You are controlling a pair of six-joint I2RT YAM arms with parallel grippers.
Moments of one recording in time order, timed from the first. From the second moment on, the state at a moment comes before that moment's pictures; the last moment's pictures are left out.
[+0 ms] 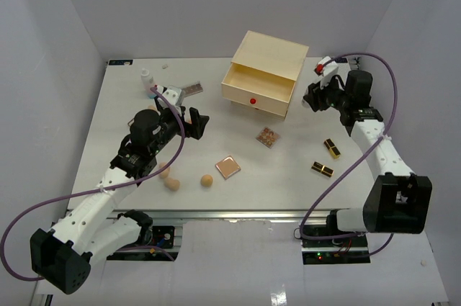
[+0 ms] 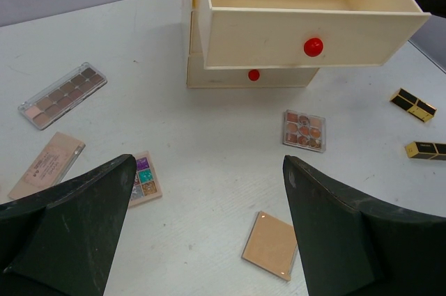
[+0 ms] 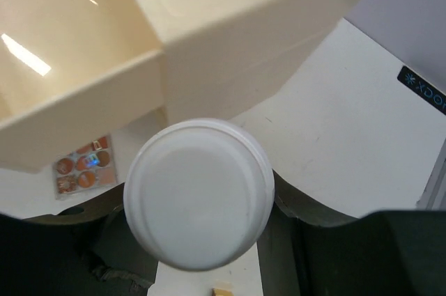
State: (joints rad) left arm -0.49 0.93 0.77 0.02 0.06 -0.11; right arm 0.03 1.34 1.03 -0.12 -0.52 -0.43
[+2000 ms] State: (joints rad) left arm -0.35 1.01 0.78 0.02 0.06 -0.14; right arm 0.55 1.71 1.90 -0.73 -0.15 -0.59
